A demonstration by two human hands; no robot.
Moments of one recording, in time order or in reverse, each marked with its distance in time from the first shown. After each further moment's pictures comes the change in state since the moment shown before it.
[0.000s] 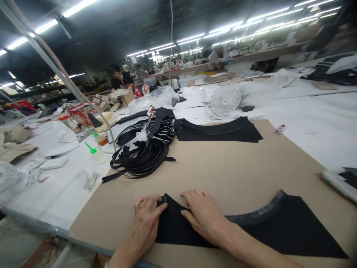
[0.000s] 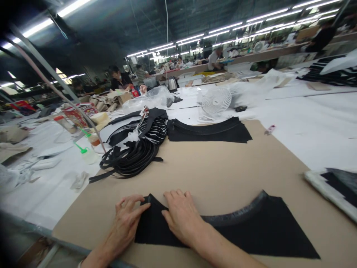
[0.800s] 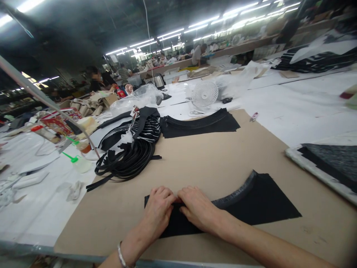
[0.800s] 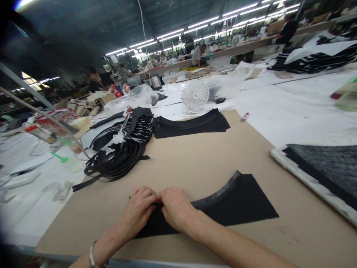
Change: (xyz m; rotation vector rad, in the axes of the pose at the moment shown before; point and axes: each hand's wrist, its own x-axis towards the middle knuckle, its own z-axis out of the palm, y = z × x) left_hand 0.064 0.060 -0.001 -0.256 -0.341 0.043; right_hand -0.020 0.018 -0.004 0.047 -0.043 0.045
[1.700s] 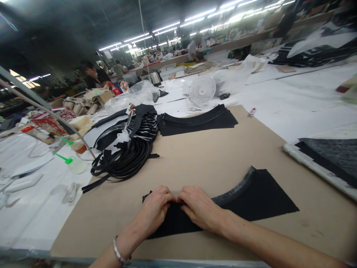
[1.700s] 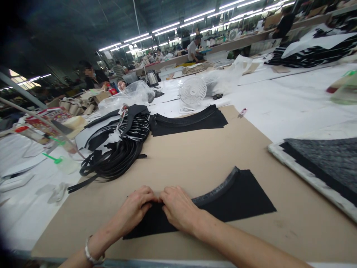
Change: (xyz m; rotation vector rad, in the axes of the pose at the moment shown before) left_hand 0.008 -0.005 -0.007 -0.135 -0.117 -0.019; right_hand -0.006 0.019 0.009 0.125 0.046 -0.142
